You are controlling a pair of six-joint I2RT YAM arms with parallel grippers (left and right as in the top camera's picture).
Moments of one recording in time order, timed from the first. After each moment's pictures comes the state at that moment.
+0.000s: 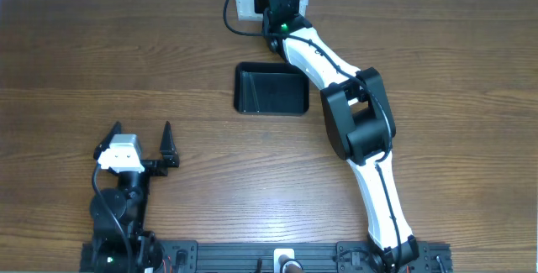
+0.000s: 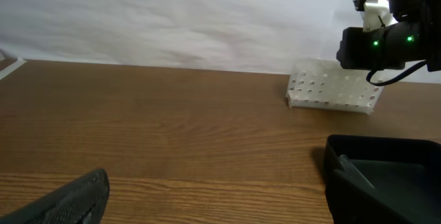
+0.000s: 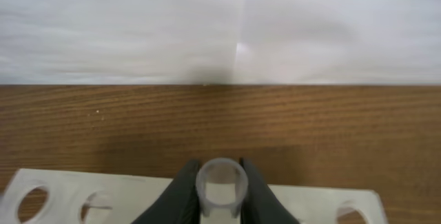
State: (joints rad) left arm -0.01 0.01 0.01 -0.07 0.00 -0.07; right arm 0.44 2.45 1.93 0.03 0.43 0.21
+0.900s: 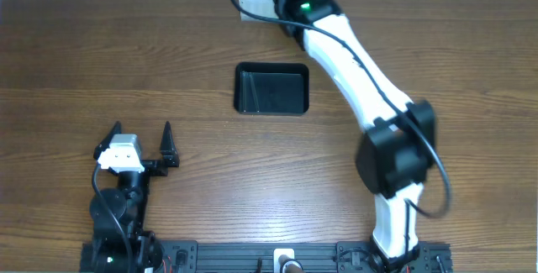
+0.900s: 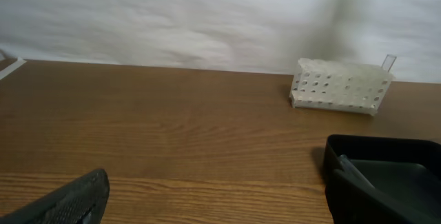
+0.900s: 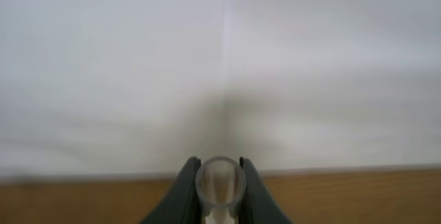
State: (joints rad) left arm -0.01 0.01 0.01 -0.07 0.00 -0.07; right arm 0.46 2.05 1.95 -0.11 0.47 0.16
